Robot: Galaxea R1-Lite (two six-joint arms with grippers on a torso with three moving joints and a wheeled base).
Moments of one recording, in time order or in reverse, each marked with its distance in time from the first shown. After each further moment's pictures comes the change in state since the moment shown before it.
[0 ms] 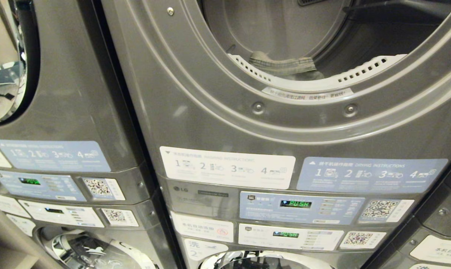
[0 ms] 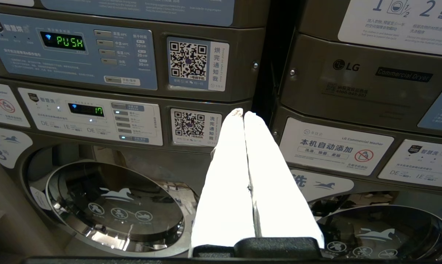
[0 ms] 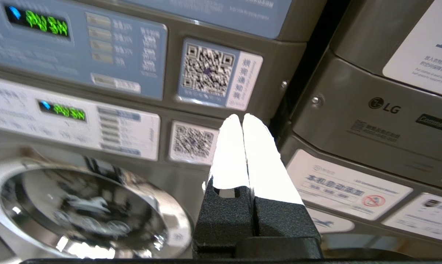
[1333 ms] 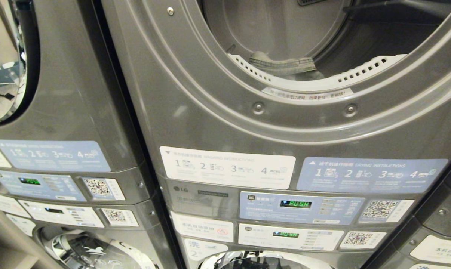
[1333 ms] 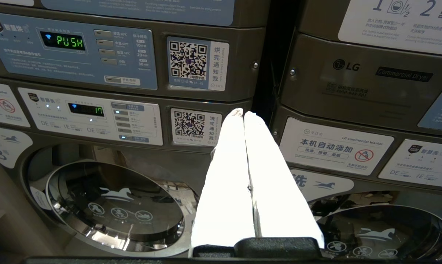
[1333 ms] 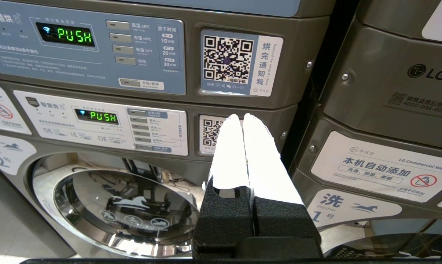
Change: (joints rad) left arm 0.000 0.000 0.000 0.001 0.000 0.000; right arm -0.003 -0.043 0.001 0.081 0.029 0.153
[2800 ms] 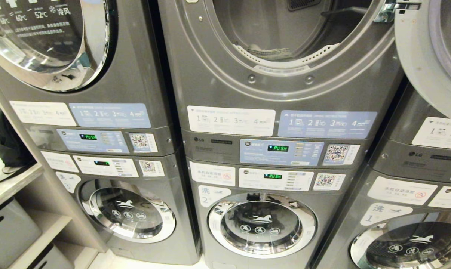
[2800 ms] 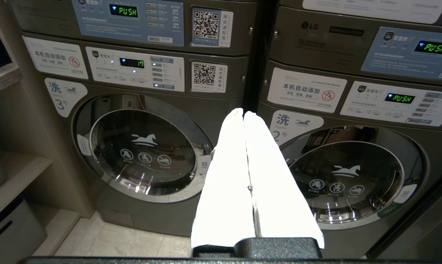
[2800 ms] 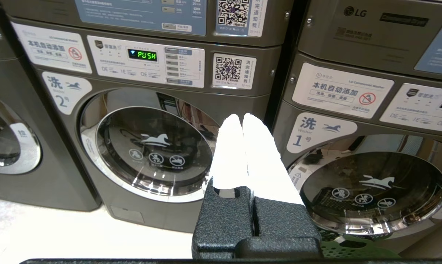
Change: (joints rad) left arm 0.000 0.000 0.000 -0.001 0.000 0.001; right arm 0.000 0.000 0.000 0.002 0.000 0.000
